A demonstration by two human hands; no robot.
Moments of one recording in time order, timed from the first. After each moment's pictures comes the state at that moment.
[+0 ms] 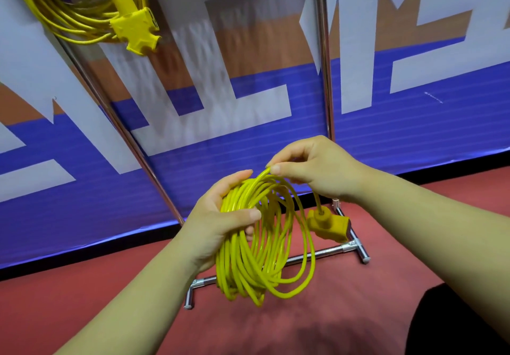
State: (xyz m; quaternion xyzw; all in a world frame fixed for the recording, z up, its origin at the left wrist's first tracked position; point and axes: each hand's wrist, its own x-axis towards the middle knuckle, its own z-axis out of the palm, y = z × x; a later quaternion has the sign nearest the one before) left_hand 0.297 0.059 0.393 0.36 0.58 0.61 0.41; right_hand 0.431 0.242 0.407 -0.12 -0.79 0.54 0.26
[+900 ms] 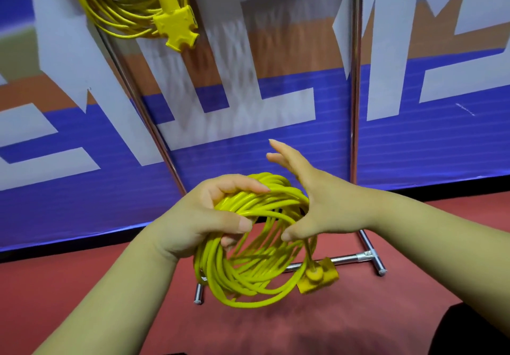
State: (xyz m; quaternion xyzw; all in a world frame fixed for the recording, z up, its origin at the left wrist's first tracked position) left_hand 0.265 0.019 0.440 0.49 0.51 0.51 0.49; right_hand 0.420 0.208 0.401 -0.03 -0.89 0.44 0.10
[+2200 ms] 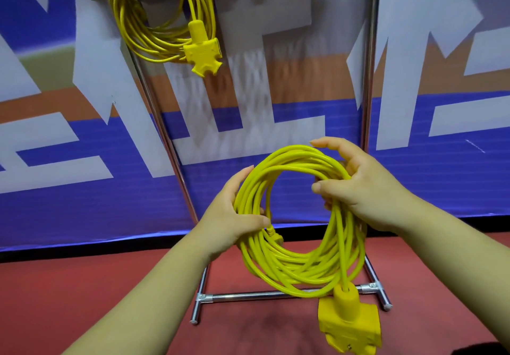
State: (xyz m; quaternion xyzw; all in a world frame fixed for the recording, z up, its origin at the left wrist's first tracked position) left_hand 0.247 0.053 0.412 0.43 0.67 0.55 0.26; right_hand 0.430 0.233 0.439 -0.10 -0.75 0.59 0.28
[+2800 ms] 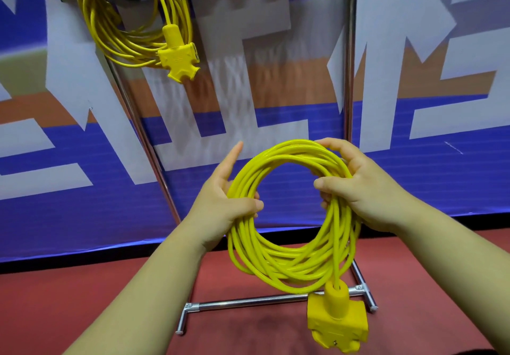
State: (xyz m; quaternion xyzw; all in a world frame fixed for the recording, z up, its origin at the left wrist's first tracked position) left_hand 0.257 0.091 0.430 0.43 0.61 0.61 0.26; right_hand 0.447 0.267 0.435 -0.10 -0.73 0.61 0.29
